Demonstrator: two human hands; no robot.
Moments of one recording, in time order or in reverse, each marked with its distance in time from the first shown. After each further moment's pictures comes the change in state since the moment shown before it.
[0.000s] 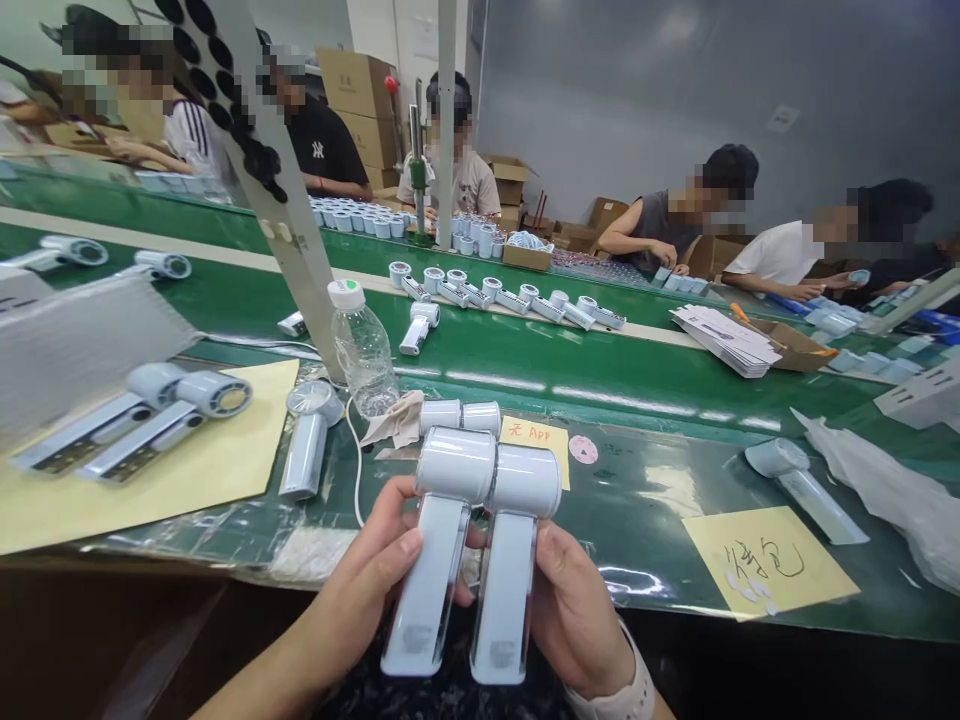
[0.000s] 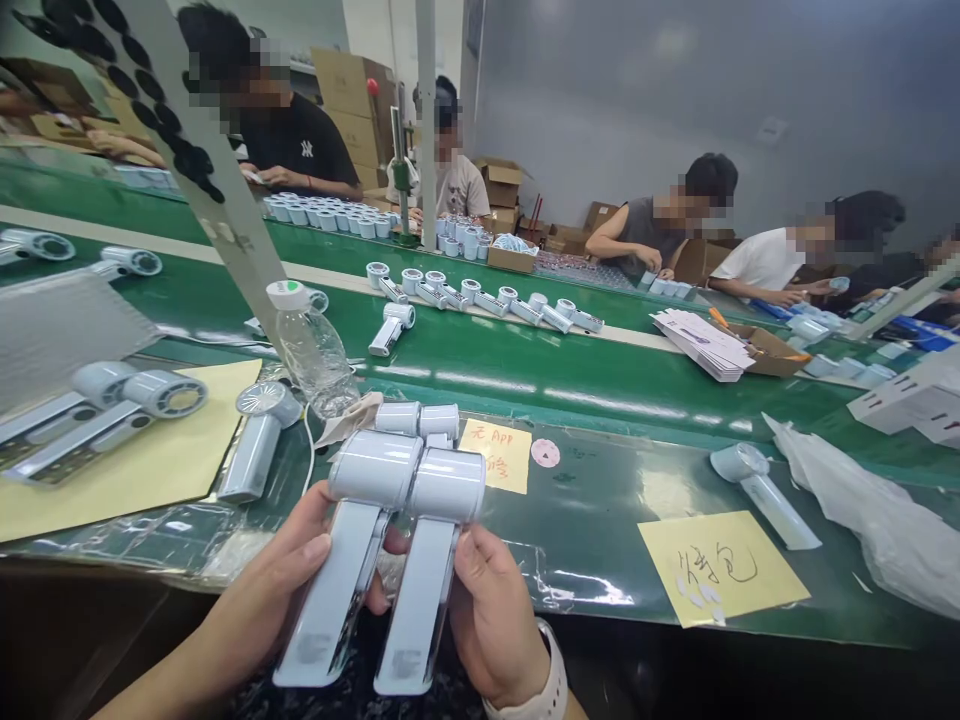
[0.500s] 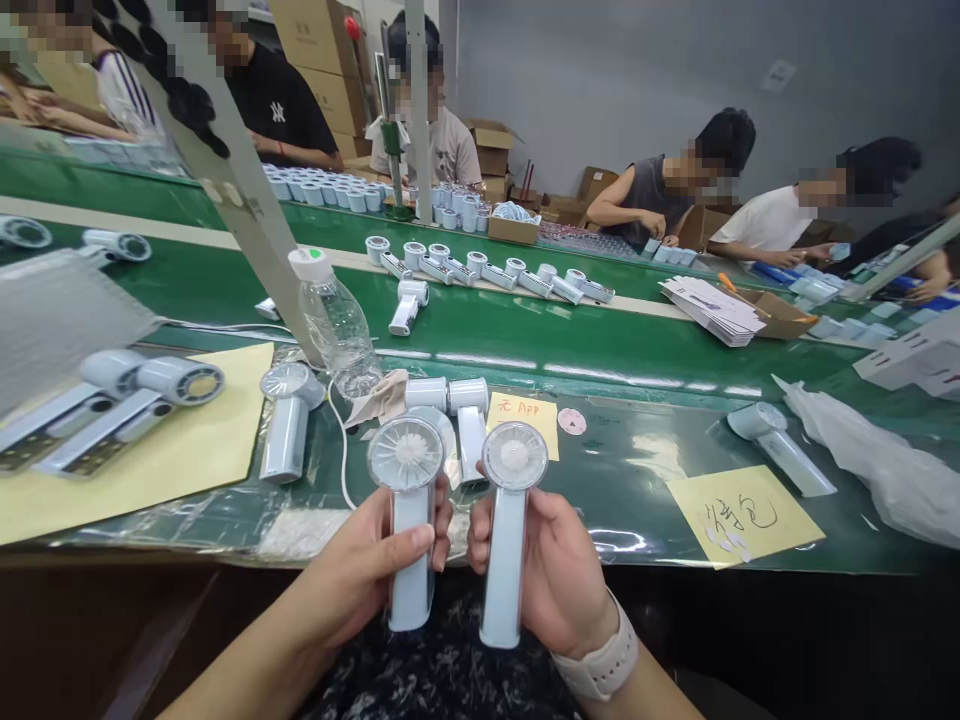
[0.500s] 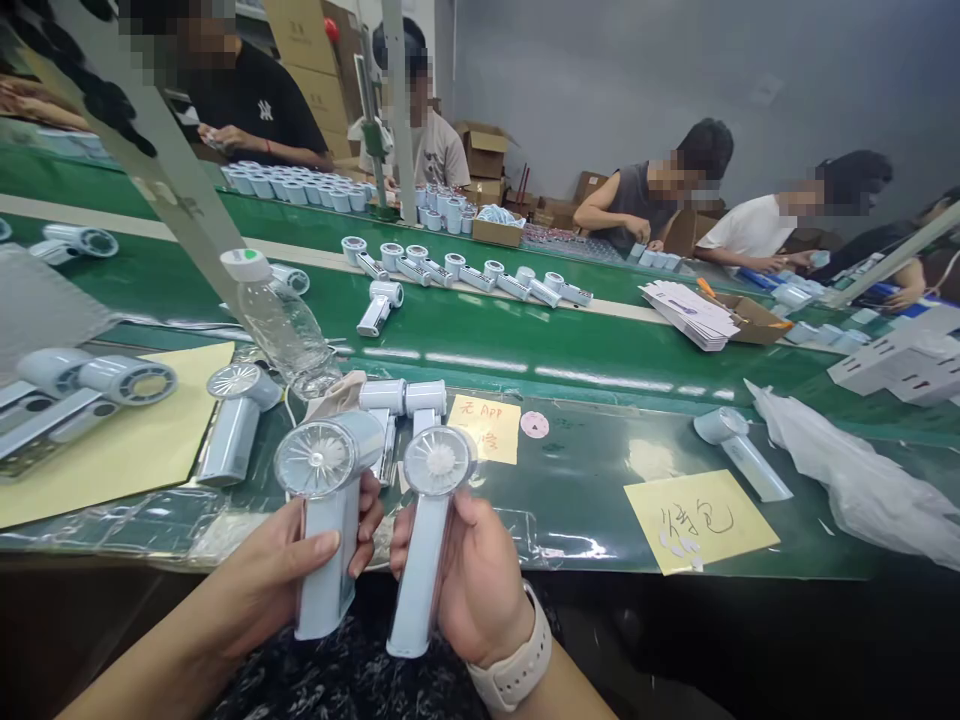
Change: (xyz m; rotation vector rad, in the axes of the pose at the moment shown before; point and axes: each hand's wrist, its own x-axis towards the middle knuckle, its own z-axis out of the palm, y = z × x) left_hand 0.012 -0.008 -0.010 -0.114 -0.087 -0.107; right_hand 0.003 -0.008 0.004 0.134 0.179 0.140
